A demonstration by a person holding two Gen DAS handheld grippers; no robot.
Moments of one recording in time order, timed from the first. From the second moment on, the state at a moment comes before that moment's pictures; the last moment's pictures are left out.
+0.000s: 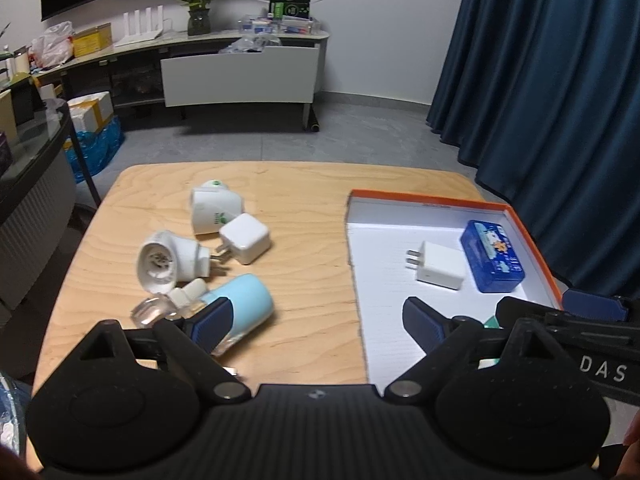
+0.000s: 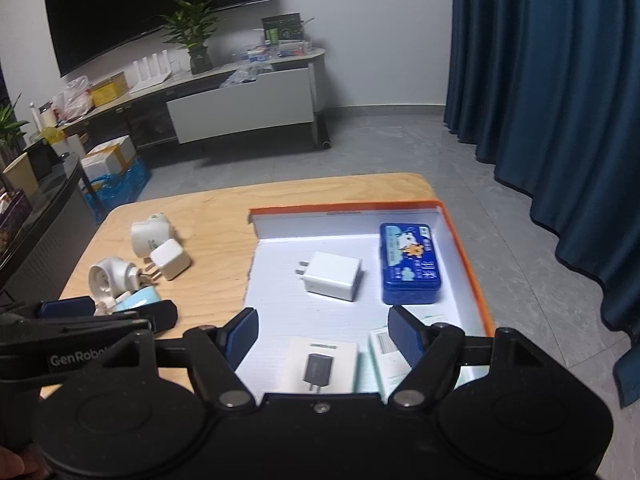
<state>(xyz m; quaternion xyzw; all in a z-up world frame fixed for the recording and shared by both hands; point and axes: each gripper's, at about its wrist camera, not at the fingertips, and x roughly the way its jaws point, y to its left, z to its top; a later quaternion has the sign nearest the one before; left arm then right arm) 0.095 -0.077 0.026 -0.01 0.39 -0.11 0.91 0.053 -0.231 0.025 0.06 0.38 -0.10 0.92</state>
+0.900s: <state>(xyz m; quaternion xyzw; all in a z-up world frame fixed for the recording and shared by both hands) 0.090 0.004 0.010 -0.04 0.39 -0.06 0.92 0.077 -0.163 0.007 0.04 0.41 -0.02 0.91</state>
